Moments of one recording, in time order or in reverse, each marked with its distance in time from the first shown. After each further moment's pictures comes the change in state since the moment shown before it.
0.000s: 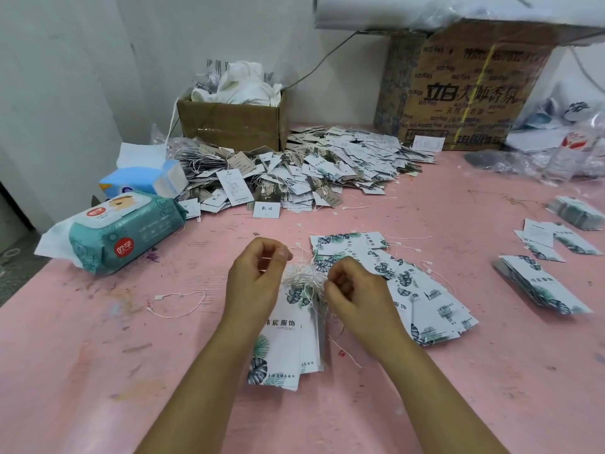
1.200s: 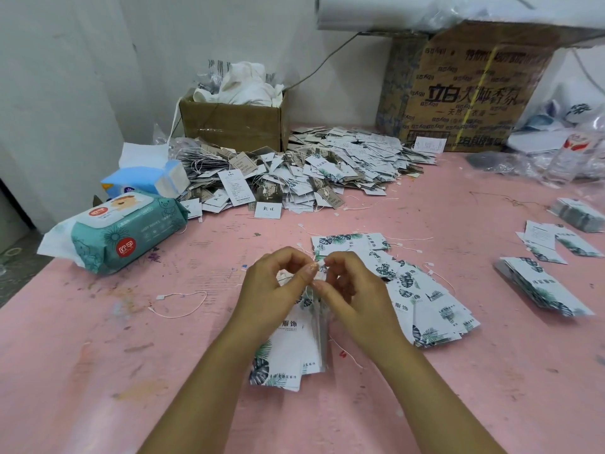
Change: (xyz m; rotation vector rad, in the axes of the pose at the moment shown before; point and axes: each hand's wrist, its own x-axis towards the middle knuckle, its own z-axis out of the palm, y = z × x) left_hand -0.006 0.008 0.000 0.103 -0.245 0.135; right_hand -0.001 0.003 0.007 0.092 0.047 -0.143
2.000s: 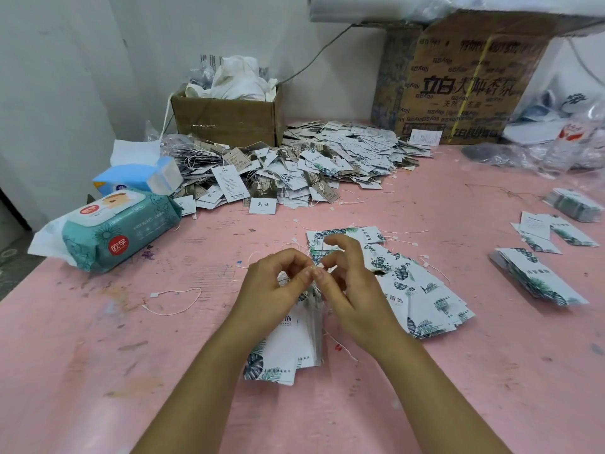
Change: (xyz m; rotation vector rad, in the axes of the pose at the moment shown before) left_hand -0.003 0.006 0.005 0.010 -0.082 -0.015; right_hand 0.000 -0.005 -0.005 0.008 -0.089 -0.036
